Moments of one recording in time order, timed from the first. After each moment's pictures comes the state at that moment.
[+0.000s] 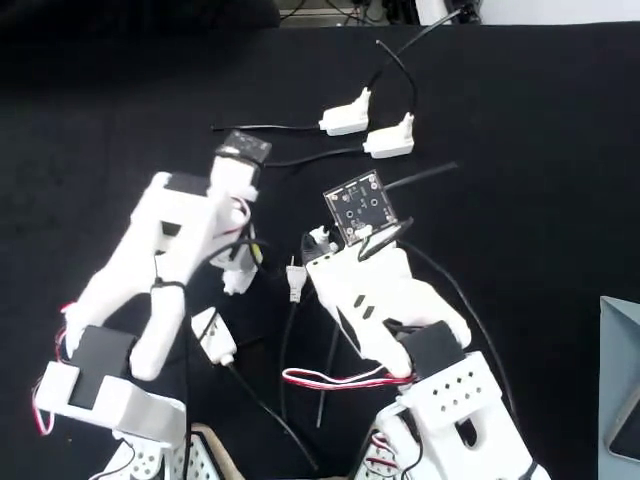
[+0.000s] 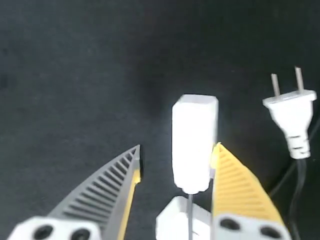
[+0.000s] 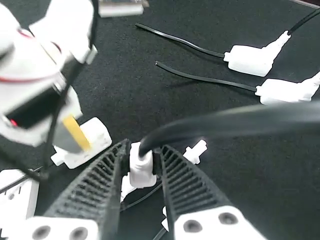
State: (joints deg) left arm 6.2 -0.3 23.3 66.4 -13.1; right arm -25.6 -65.5 66.0 43.7 3.8
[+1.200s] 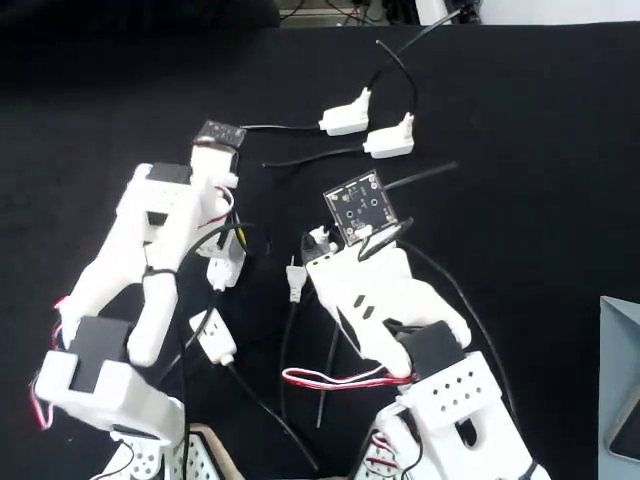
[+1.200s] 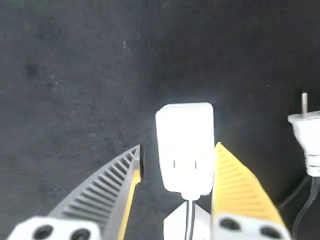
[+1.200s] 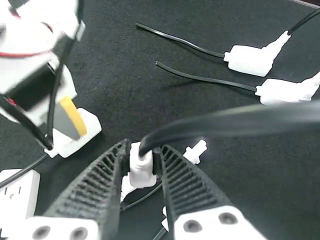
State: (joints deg) left arm 3.4 4.1 20.3 67.1 -9.7; right arm -25.6 -65.5 66.0 43.7 3.8
